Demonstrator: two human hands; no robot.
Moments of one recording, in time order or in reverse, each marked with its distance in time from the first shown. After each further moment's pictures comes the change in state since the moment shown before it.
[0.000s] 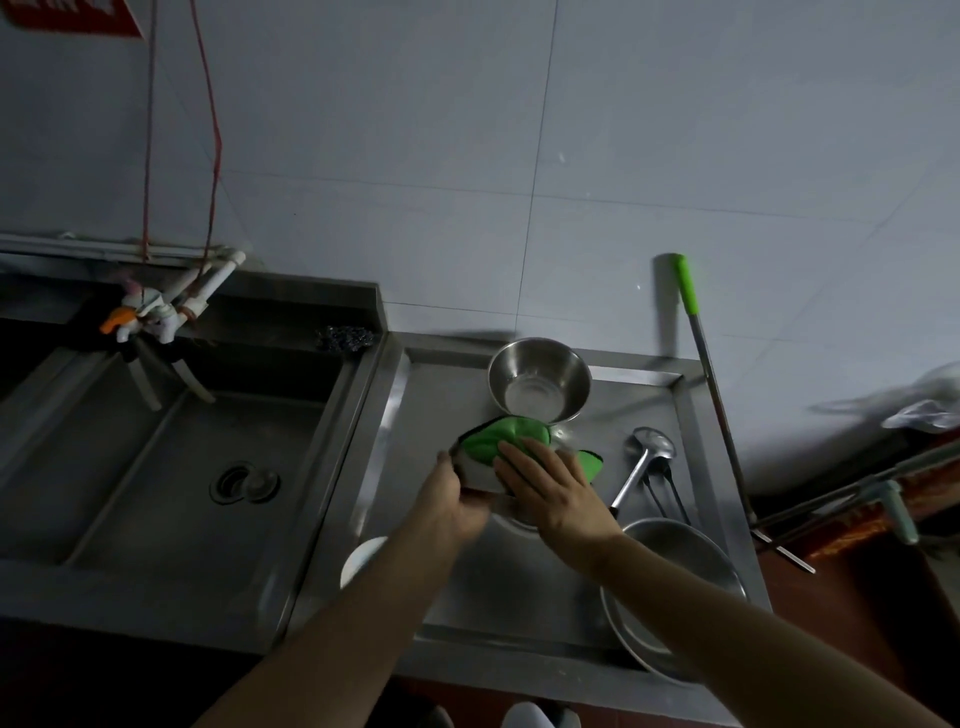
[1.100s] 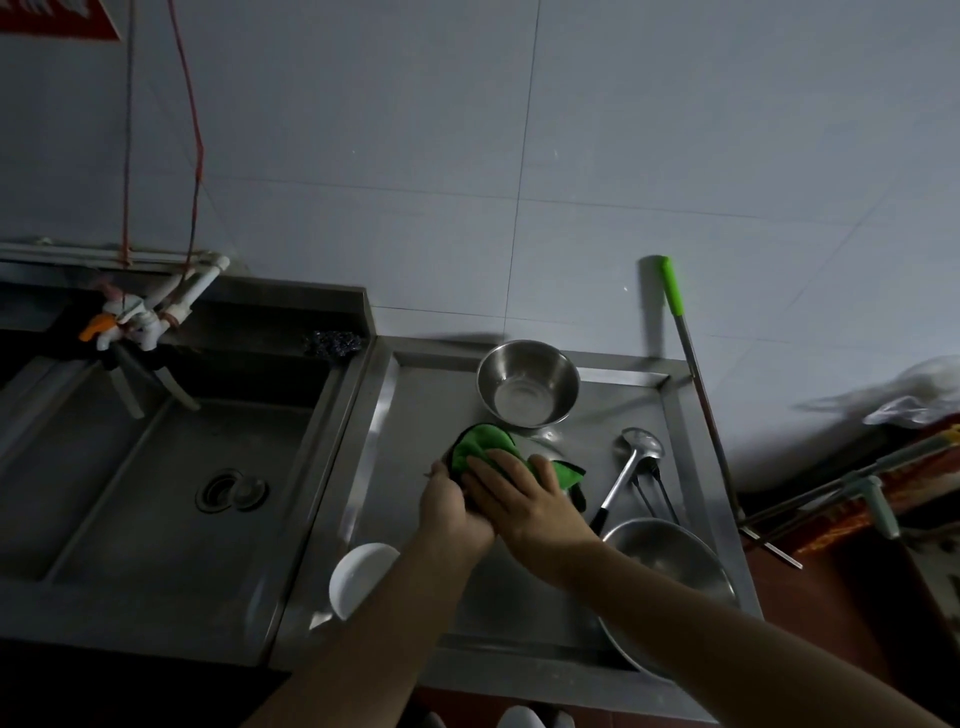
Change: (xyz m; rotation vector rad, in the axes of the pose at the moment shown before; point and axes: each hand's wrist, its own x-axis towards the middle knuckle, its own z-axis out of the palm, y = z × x) left_hand -0.012 -0.019 0.006 -0.107 -0.121 -0.021; right_hand 0.012 -0.029 -0.015 -0.109 0.077 -0.090
